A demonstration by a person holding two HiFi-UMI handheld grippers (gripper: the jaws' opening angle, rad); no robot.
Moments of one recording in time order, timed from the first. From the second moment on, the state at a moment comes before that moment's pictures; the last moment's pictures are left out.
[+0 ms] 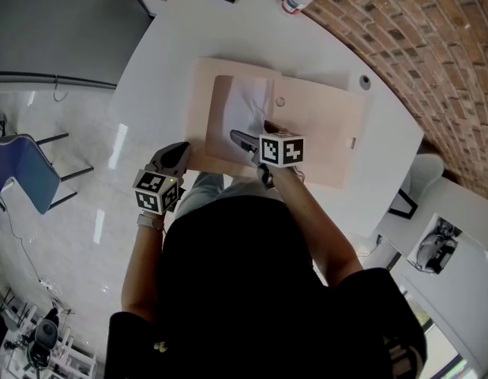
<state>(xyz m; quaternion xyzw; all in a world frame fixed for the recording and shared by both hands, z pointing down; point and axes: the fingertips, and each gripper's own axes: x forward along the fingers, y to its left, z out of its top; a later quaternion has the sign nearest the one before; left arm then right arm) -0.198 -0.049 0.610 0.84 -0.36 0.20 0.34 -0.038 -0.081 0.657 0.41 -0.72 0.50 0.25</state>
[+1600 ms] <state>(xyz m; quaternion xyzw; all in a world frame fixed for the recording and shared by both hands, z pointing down) -0.031 -0.092 0.335 0.96 -0.27 0.05 0.07 0.101 -0.052 0.341 0.52 -0.84 0.15 0.05</state>
